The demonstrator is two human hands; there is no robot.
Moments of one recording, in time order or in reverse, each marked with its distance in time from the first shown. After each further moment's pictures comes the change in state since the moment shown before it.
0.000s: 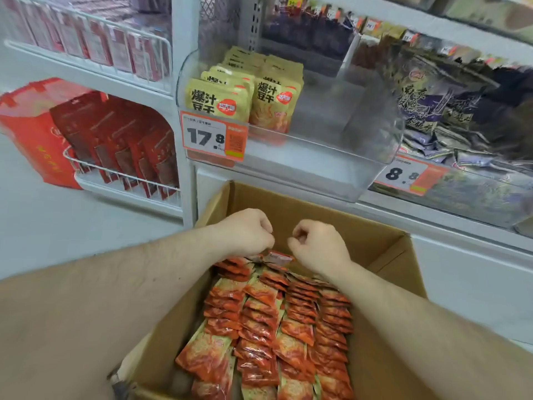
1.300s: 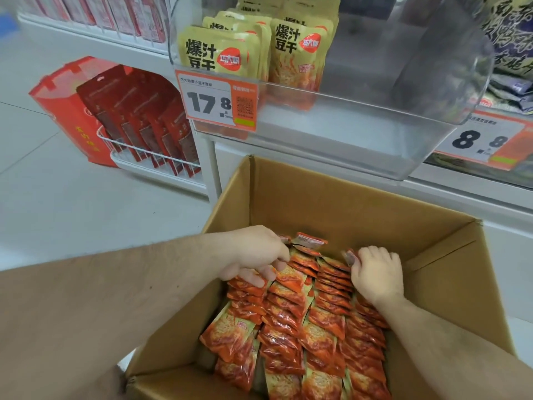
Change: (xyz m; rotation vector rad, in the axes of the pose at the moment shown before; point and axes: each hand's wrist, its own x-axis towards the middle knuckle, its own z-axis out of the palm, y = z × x) left_hand 0.011 -0.026 0.031 -0.292 -0.245 -0.442; right_hand -0.013 0.154 0.111 -0.467 0.037 0.013
